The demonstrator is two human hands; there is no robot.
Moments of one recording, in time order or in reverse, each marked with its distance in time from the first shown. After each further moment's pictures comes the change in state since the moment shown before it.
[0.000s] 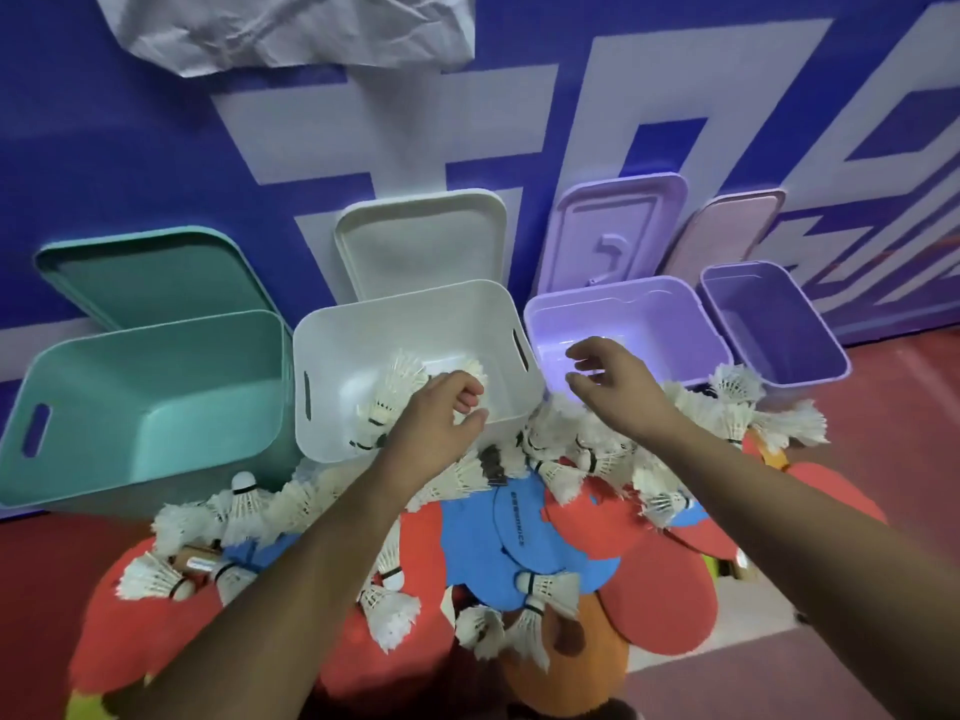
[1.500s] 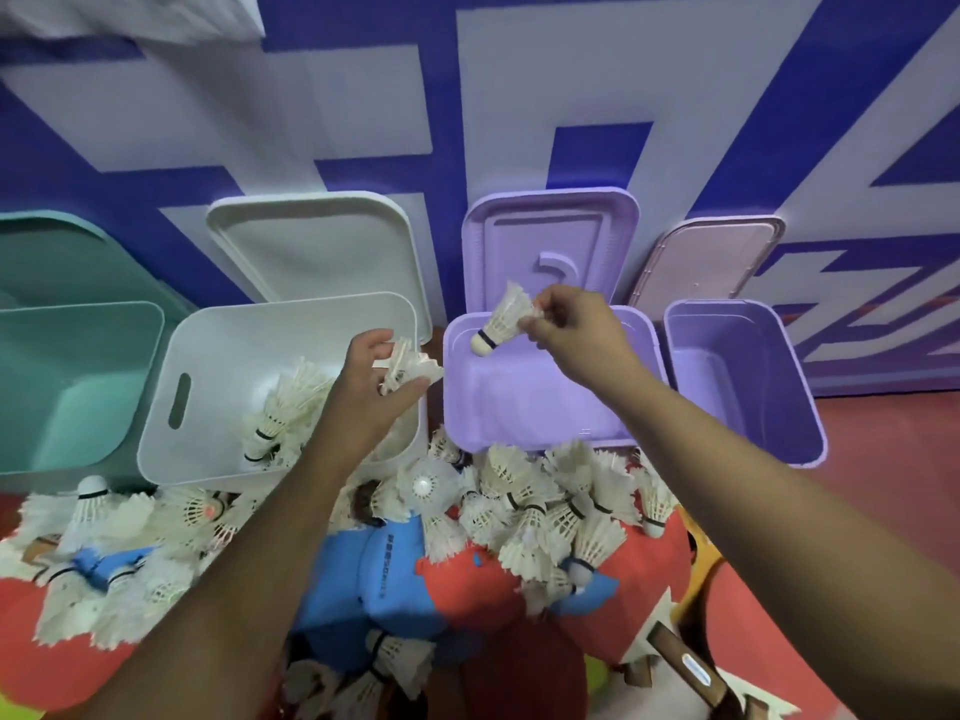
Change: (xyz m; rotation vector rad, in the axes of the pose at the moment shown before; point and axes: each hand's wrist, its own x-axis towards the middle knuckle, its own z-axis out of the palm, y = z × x) left_hand 0.100 0.064 0.083 -0.299 0.311 -0.291; right_hand 0.134 0.063 -0.105 0.170 -0.088 -0.154
